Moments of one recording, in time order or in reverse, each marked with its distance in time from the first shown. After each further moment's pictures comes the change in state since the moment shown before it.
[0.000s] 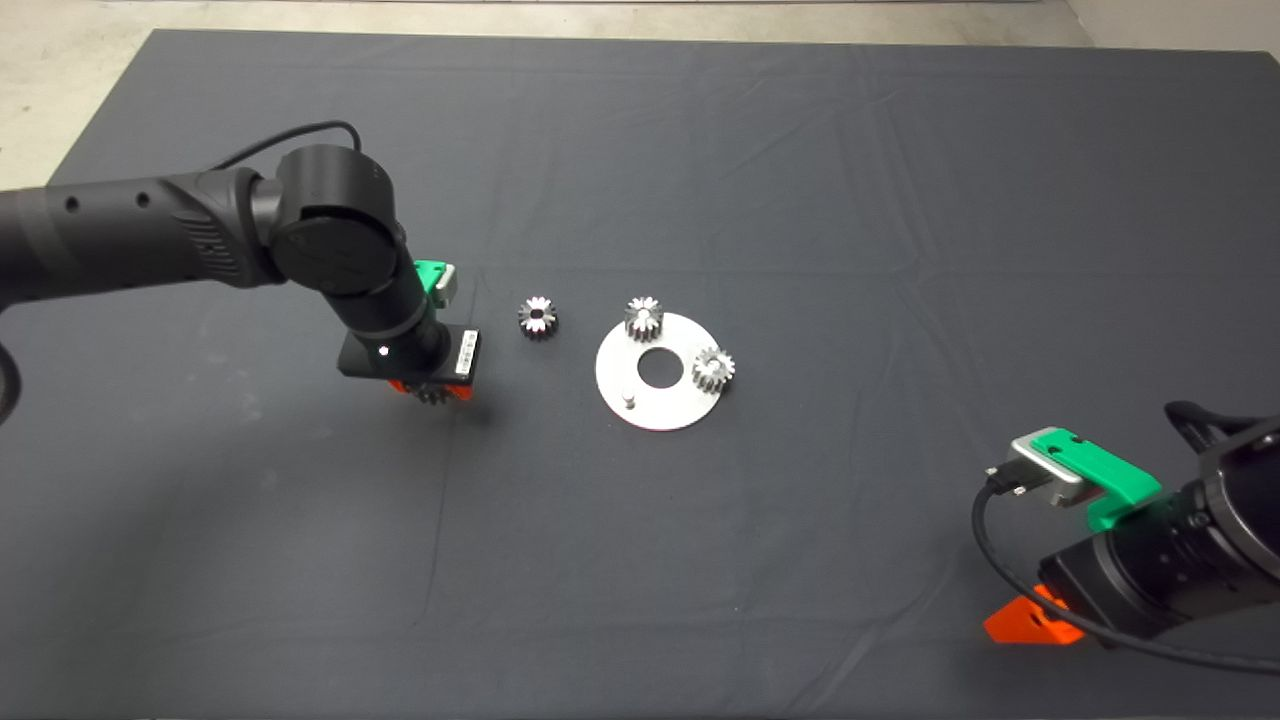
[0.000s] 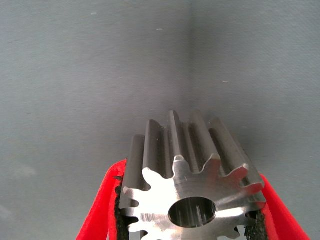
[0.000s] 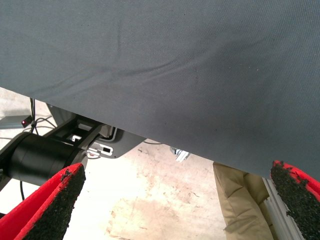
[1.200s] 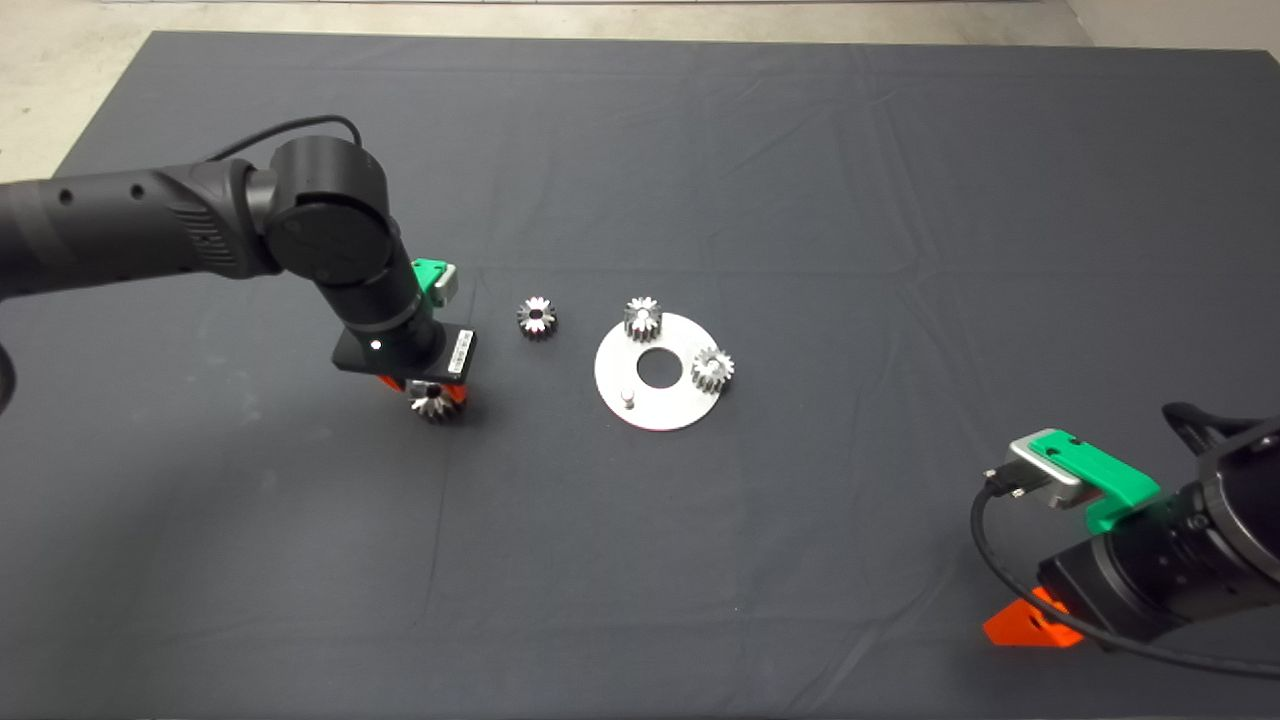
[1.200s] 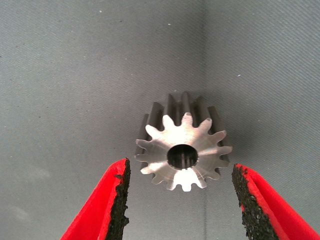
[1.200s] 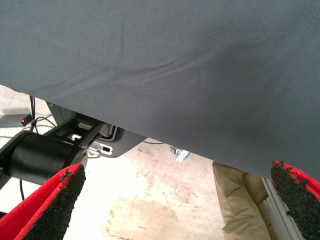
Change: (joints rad) left arm -0.006 -0.007 -0.035 -0.050 0.000 0.096; right arm 0.000 0.006 0.004 0.001 -0.001 0.003
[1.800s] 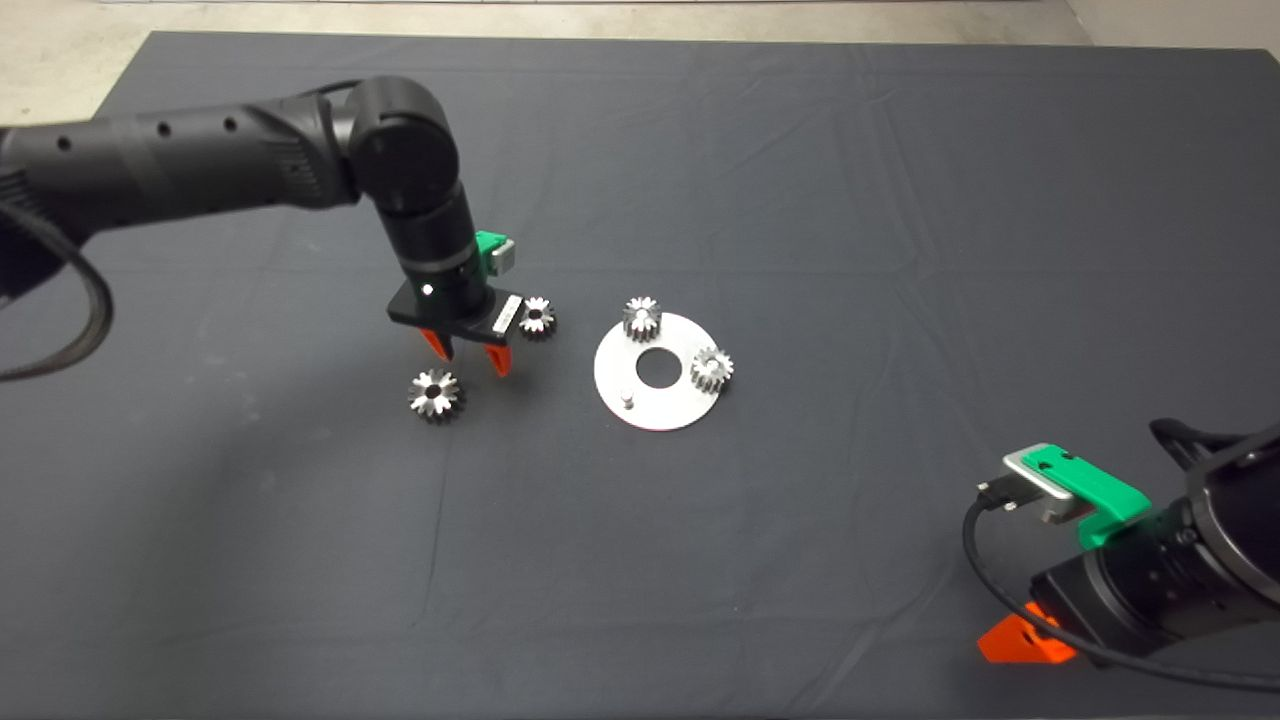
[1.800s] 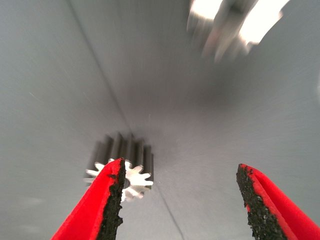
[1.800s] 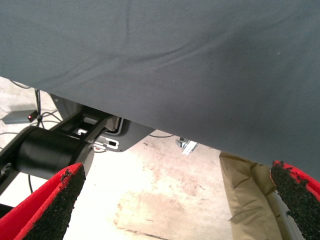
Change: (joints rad) left arm -0.103 0.198 -0.319 -0.270 0.001 0.314; right arm -0.033 0.017 0.009 0.000 0.000 0.055
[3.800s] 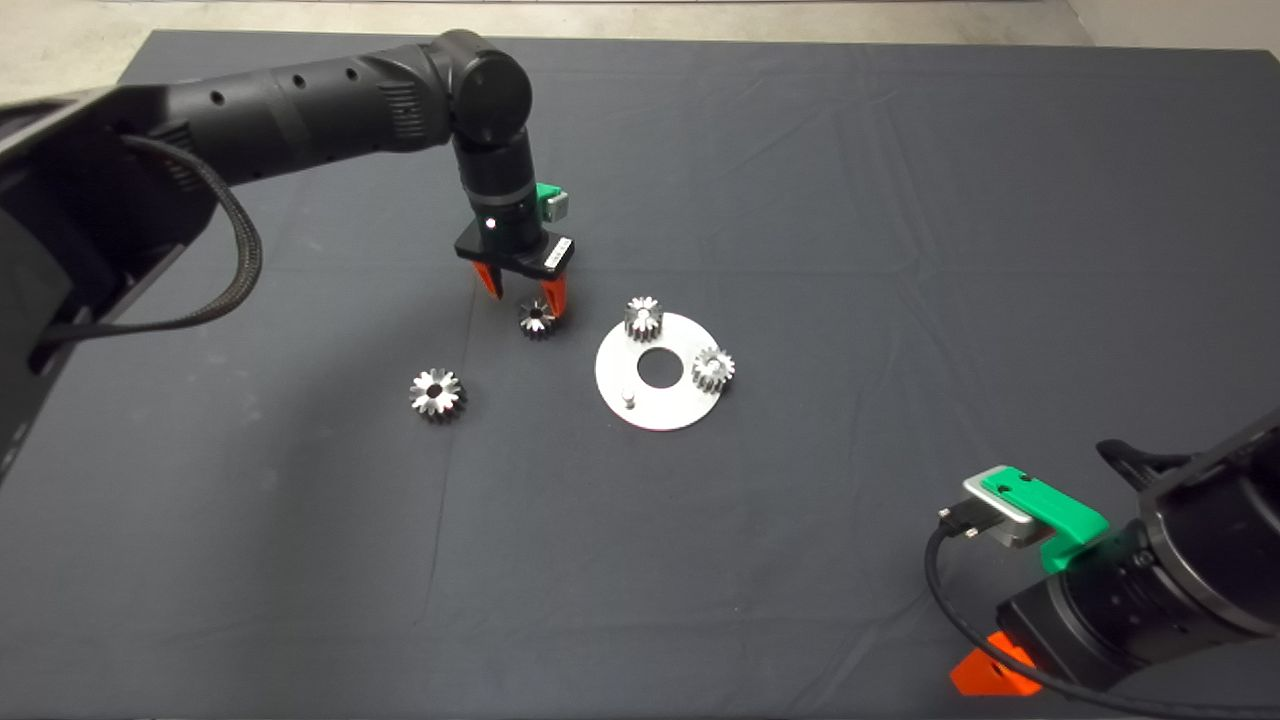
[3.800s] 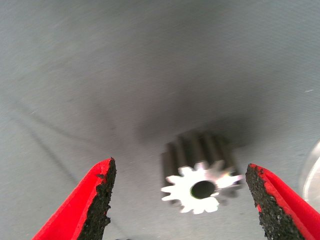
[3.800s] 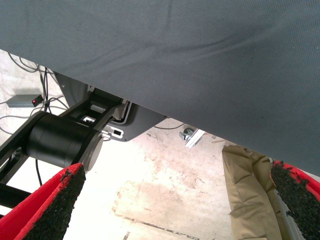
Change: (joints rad) left arm 0.043 0.227 -0.414 0.059 -0.062 0.261; right arm -0.008 0.111 -0.001 0.039 -0.001 0.055
